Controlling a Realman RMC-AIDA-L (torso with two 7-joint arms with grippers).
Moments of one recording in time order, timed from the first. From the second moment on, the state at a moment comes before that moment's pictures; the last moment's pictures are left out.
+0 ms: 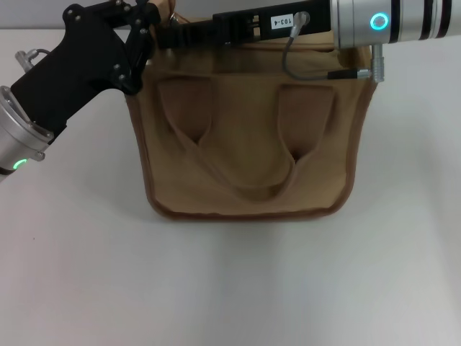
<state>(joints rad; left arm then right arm) -0.56 -2.08 0.54 0.26 1.46 1.77 -0.62 0.95 2.08 -1.03 -0.65 -1.74 -1.40 2.09</state>
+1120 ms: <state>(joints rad) -0.54 -2.08 0.52 0.26 1.42 1.72 -0.63 0.92 2.08 -1.04 -0.67 -1.74 -1.42 2.09</state>
